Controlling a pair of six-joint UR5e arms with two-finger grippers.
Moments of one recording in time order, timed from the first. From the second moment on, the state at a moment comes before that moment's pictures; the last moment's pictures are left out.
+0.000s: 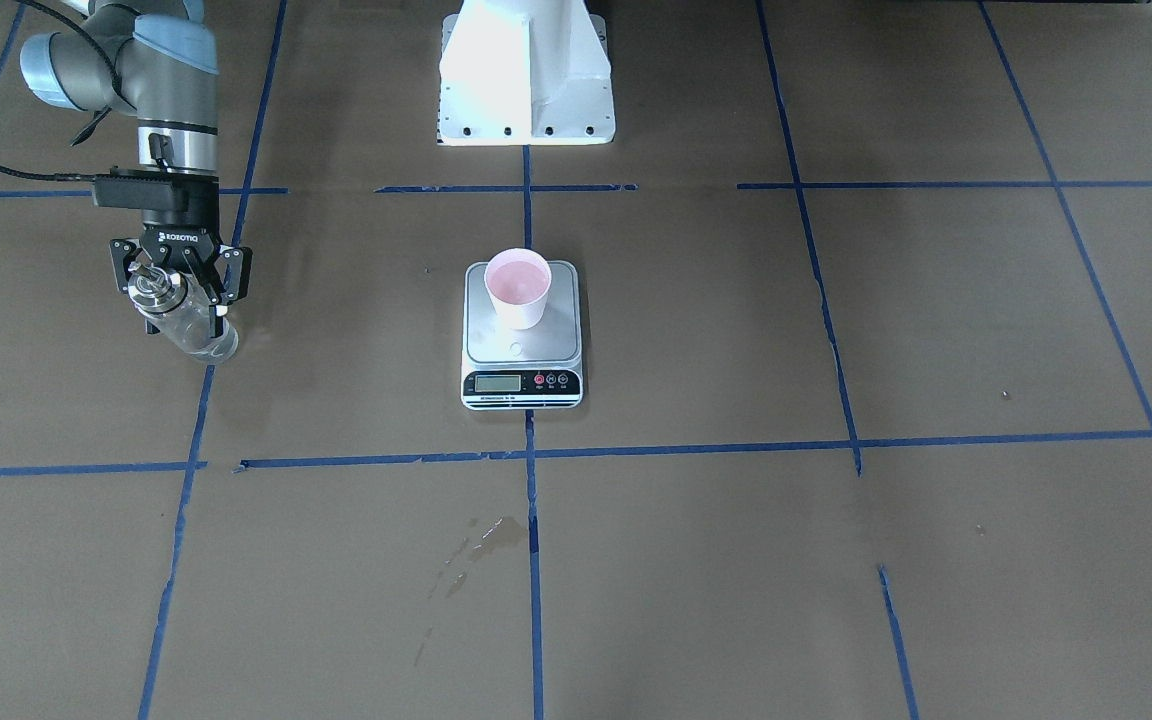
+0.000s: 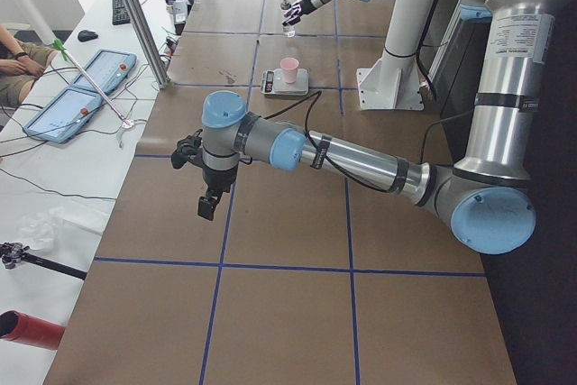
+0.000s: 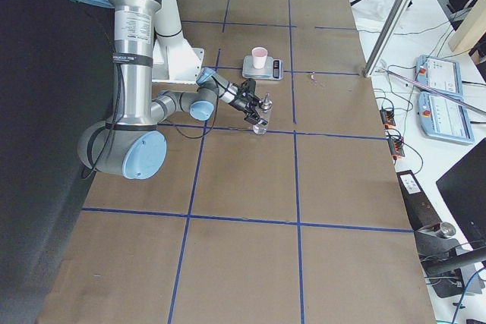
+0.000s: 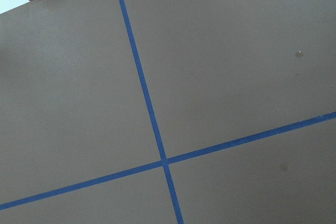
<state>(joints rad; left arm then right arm) -1.49 -1.66 -1.76 -1.63 -2.20 0.01 0.32 -1.65 1.91 -0.98 0.87 1.34</state>
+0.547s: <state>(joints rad) -1.49 -1.66 -1.76 -1.63 -2.20 0.01 0.32 -1.65 1.91 -0.98 0.87 1.35</state>
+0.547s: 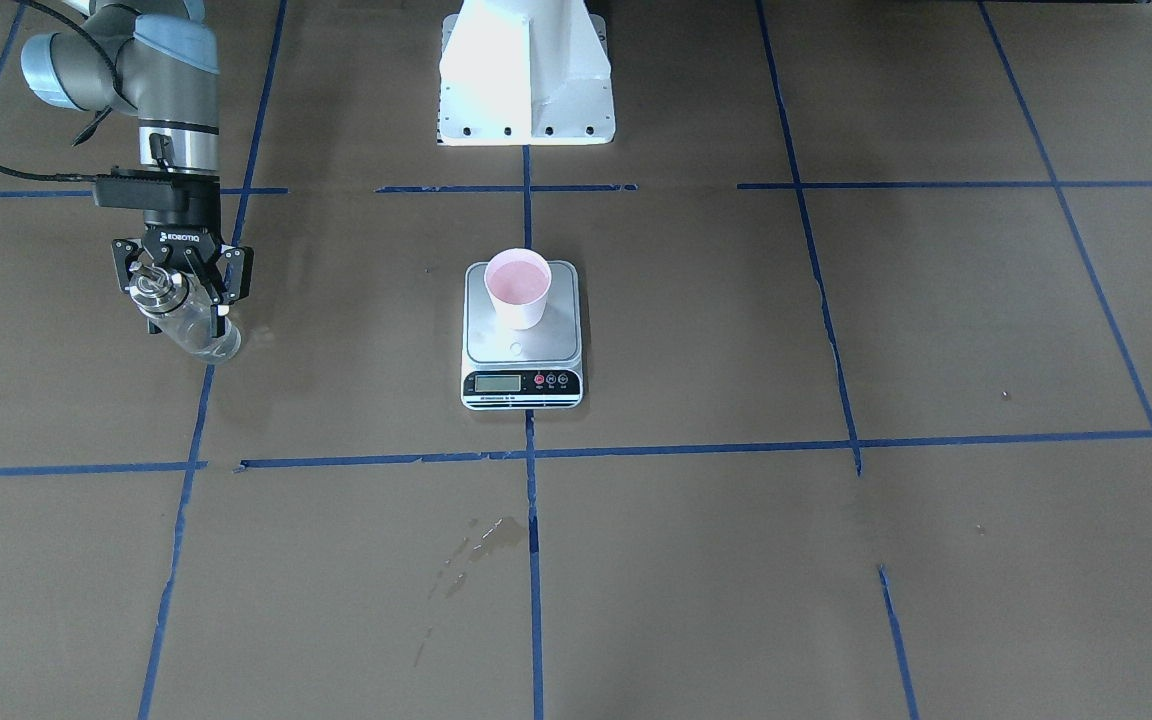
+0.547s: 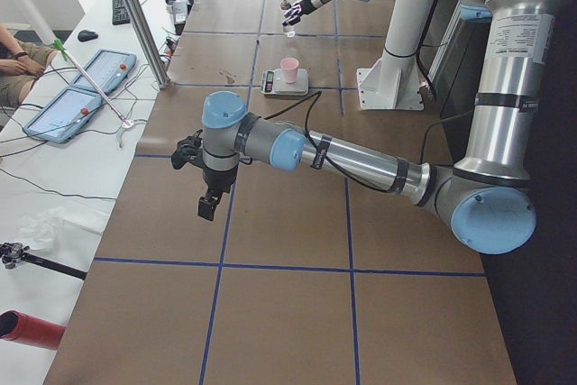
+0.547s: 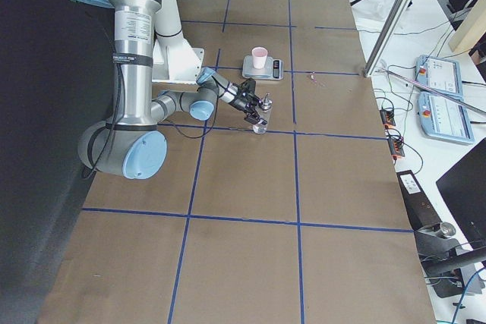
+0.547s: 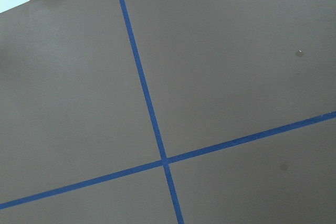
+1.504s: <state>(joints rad) -1.49 -1.66 -1.76 -1.63 -2.20 0.01 0.32 -1.66 1.93 -0.98 0.91 1.34</state>
